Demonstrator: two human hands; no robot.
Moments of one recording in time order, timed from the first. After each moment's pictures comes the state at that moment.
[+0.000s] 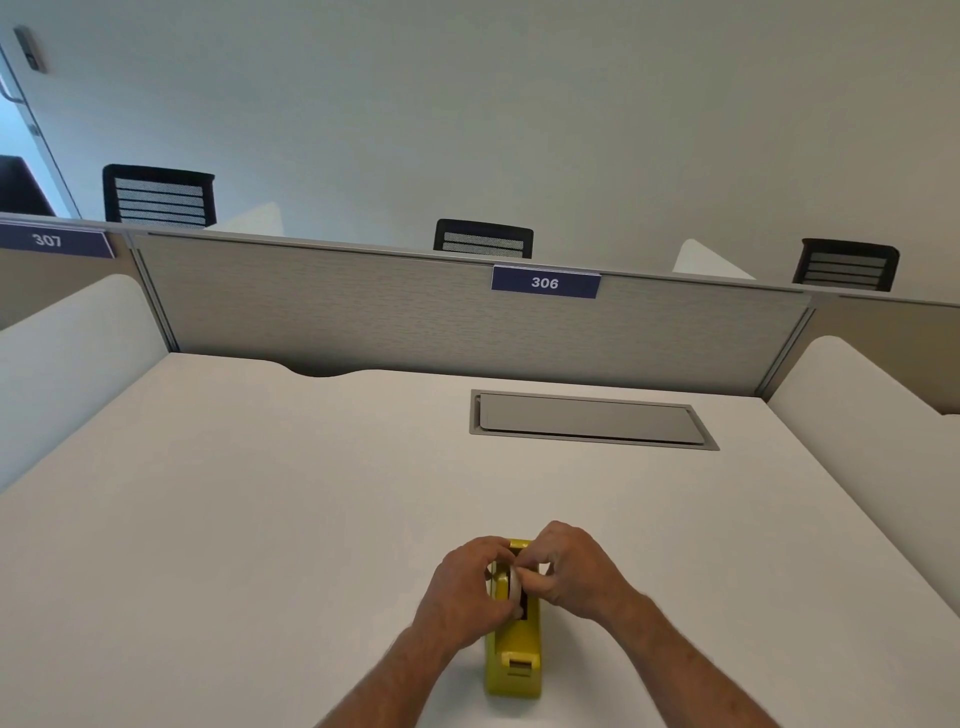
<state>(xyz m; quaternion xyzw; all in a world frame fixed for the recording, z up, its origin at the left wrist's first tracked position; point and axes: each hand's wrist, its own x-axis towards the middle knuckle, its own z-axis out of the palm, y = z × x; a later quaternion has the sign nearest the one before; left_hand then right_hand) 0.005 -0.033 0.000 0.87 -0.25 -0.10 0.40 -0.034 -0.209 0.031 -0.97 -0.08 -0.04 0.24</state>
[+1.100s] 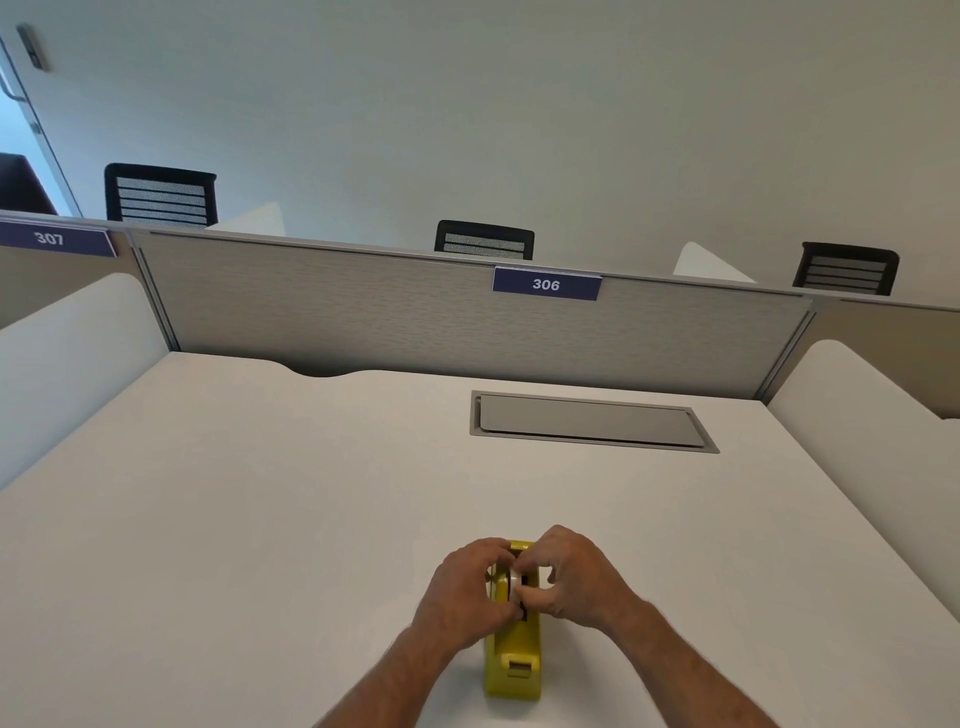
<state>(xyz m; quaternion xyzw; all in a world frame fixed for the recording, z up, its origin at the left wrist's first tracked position) 0.004 -0.032 -0.001 0.87 -0.27 -0.10 0.39 -0.038 -0.212 0.025 -0.97 -0.09 -0.05 0.23</state>
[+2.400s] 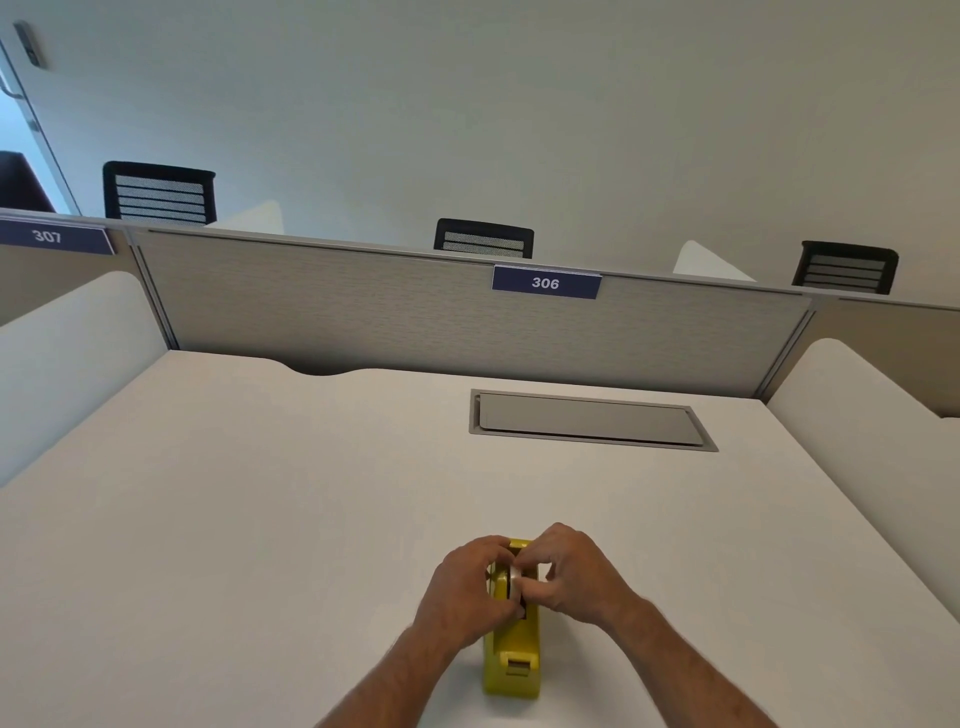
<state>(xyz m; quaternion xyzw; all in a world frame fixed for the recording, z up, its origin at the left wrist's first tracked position) 0.003 -0.035 0.002 0.88 -0.25 -0.11 0.39 -0.036 -0.213 0.024 -0.96 -0.09 -0.05 0.25</state>
